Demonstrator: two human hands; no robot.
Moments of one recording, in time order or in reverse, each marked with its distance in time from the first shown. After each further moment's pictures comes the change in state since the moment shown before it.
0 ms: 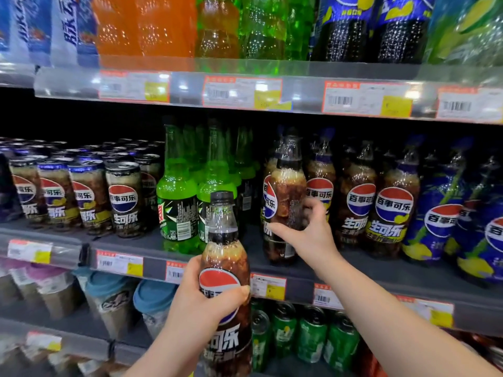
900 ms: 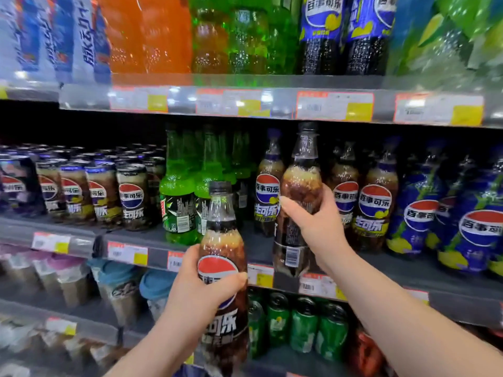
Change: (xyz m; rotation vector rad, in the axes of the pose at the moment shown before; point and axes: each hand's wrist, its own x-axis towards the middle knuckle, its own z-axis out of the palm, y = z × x) left_hand -0.035 0.017 0.020 0.039 0.093 0.077; right_hand -0.028 -0.033 -0.035 0.204 0.080 -0.096
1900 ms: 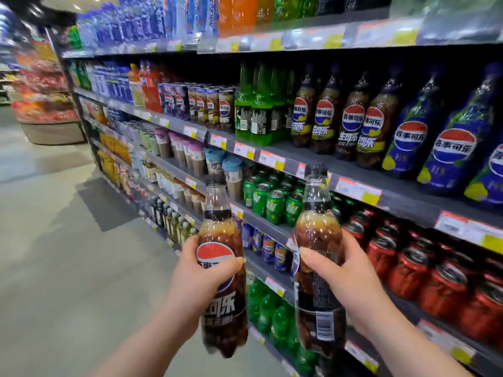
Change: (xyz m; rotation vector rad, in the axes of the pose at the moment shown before) left_hand -0.336 -0.037 0.146 0.027 0.594 -0.140; right_hand -0.245 0.004 -0.257 0.167 -0.637 0.331
